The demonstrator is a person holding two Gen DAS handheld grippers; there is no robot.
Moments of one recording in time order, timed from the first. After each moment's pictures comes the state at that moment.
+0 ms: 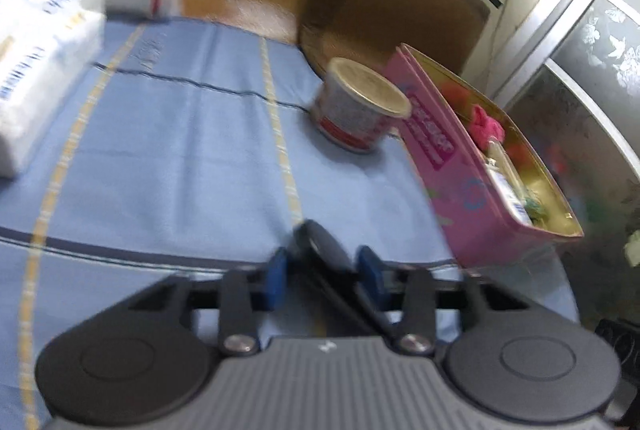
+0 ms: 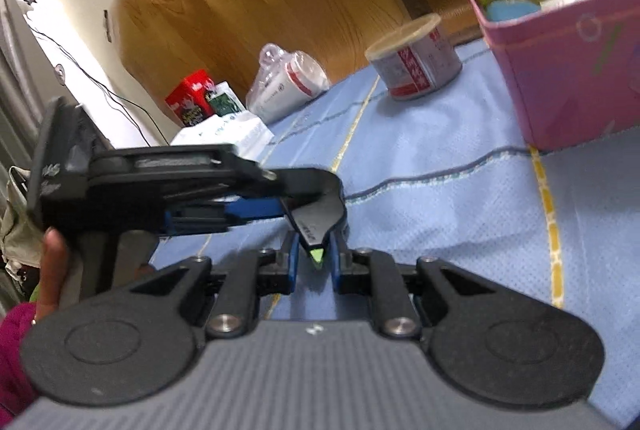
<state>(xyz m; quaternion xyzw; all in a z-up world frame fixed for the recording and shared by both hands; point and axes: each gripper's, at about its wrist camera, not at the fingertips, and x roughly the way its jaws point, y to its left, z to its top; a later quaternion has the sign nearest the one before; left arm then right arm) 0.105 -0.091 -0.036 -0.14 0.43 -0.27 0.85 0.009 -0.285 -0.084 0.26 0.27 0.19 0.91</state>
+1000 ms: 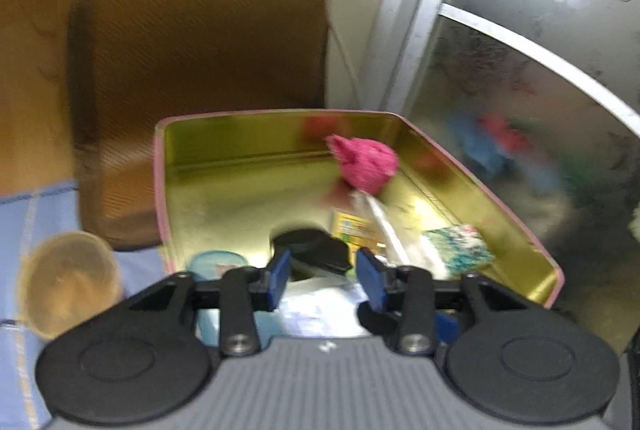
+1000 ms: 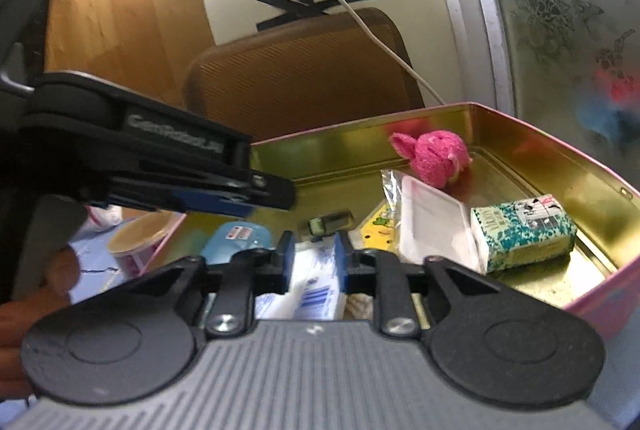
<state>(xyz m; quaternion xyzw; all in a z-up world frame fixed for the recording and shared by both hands) 0.161 -0.333 0.021 0.02 0.35 -0.35 0.87 0.060 -0.422 -0.044 0.13 0.16 -0.06 0.98</state>
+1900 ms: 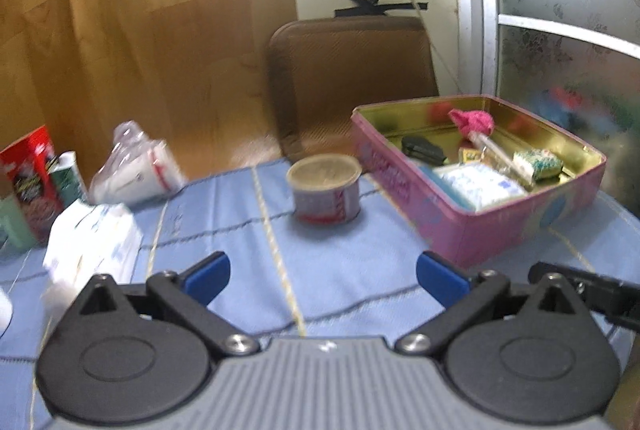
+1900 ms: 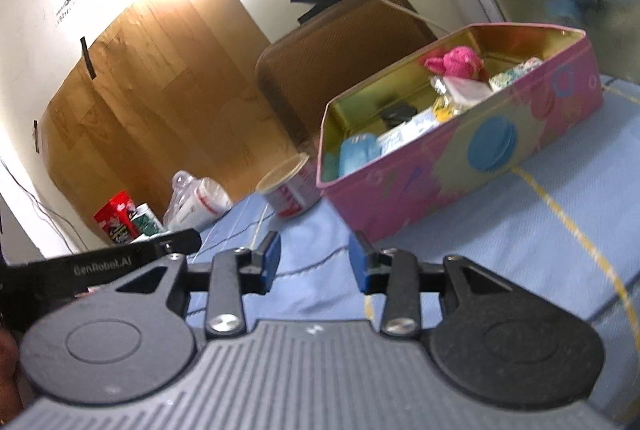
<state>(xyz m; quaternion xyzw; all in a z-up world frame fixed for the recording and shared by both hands) 0.011 -0.151 0.038 0.11 0.27 -0.20 0.93 -0.078 -0.317 -0.036 0.29 0.16 -0.02 0.94</state>
